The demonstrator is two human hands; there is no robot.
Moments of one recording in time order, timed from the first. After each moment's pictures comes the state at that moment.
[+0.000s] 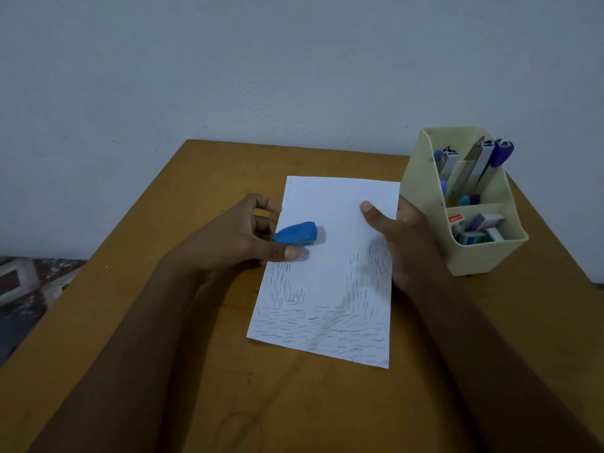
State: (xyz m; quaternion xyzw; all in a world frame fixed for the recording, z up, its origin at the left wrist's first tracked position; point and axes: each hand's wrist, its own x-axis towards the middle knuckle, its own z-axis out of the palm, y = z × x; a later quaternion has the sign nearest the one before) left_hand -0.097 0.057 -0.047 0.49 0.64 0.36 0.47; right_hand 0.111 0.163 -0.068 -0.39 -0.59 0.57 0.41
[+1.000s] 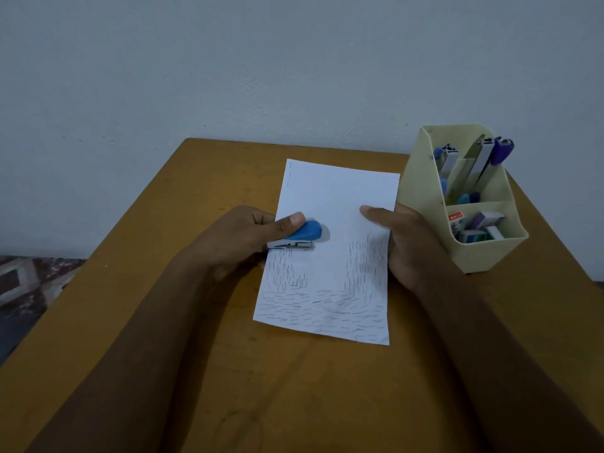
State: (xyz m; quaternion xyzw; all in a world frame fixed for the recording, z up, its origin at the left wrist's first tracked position) left_hand -0.083 0.060 -0.050 0.47 0.65 0.39 0.45; right_hand 0.114 0.176 -0.075 -0.37 -0.53 0.68 0.34
